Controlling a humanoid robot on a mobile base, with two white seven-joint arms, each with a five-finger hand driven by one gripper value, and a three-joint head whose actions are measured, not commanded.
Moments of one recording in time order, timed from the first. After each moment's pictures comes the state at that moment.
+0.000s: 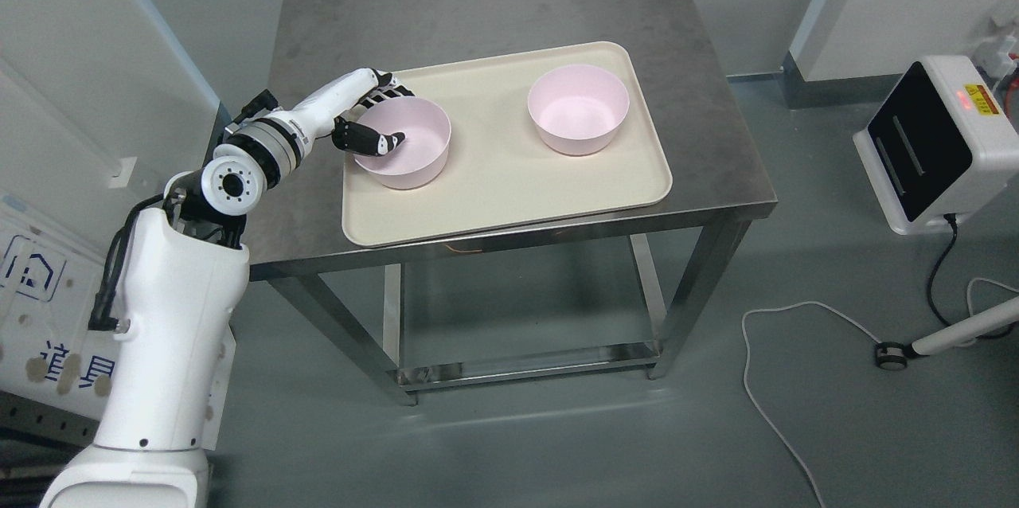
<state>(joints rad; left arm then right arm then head) -0.75 0.30 -0.20 -1.29 -0.59 0.04 -0.64 0.05 0.00 0.00 -0.05 0.00 -0.19 0.00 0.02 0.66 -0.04</state>
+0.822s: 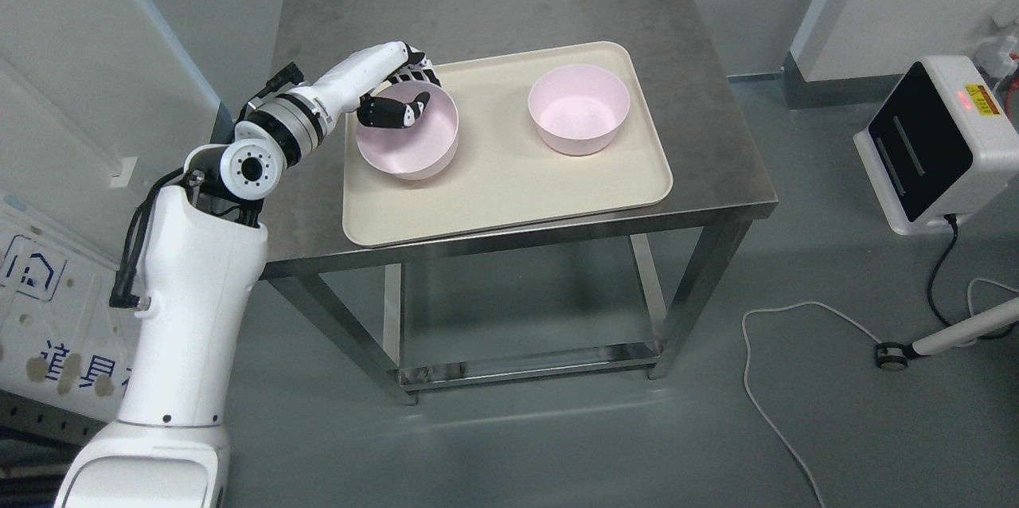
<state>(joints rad) -0.83 0.24 -0.19 -1.26 -0.63 -0.09 -0.64 0.05 0.00 0.00 -0.05 0.00 -0.19 0.00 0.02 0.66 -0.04</state>
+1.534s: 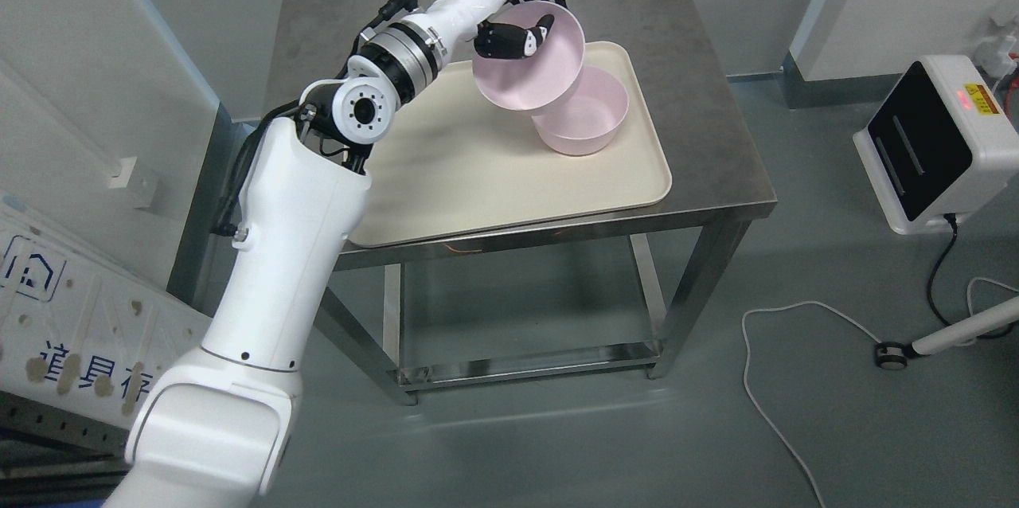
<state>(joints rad) -0.99 0.07 -0.41 -1.15 -0.55 -0.09 -0.44 0.05 0.00 0.00 -0.05 0.00 -0.19 0.00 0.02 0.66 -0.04</state>
